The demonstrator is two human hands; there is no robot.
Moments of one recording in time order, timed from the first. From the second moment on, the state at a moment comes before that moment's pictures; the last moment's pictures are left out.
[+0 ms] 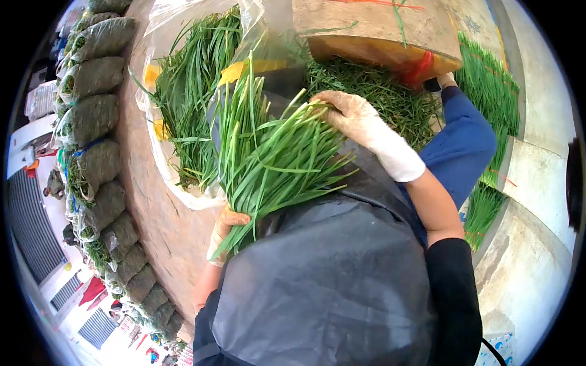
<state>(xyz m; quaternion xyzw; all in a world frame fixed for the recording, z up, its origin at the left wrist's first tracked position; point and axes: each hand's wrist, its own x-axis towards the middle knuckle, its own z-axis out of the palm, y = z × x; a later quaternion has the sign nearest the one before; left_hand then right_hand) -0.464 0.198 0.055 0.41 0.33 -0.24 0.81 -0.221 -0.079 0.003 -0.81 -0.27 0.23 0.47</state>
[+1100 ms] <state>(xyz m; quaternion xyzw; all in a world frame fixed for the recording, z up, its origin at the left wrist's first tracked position) -0.445 0.187 0.080 0.47 0.31 -0.26 0.79 -0.195 -0.104 0.004 -0.59 -0.01 0.32 0.74</state>
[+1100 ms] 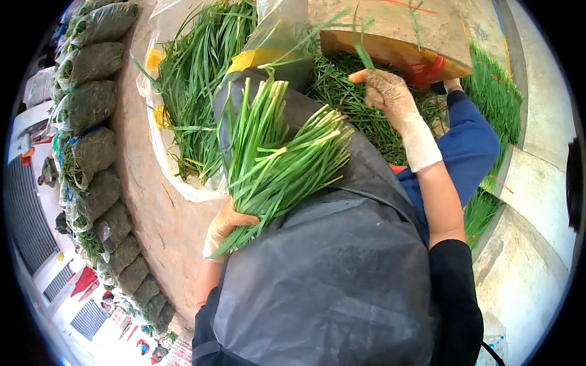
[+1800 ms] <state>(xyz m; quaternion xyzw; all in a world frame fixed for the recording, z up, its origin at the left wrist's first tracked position) -0.435 0.182 0.081 0.67 0.21 -0.29 0.65 -0.233 -0.079 0.069 -0.59 -0.29 0.34 0.67</state>
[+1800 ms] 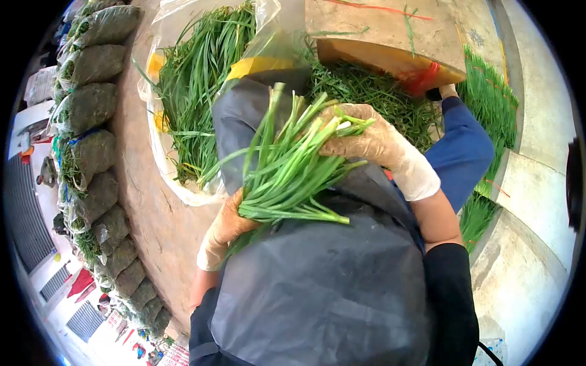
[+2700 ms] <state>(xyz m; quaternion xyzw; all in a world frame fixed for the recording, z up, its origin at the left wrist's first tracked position) -0.422 0.175 0.116 0.78 0.15 -0.30 0.53 -0.158 -0.179 -0.052 -0.91 -0.10 0.22 0.34</state>
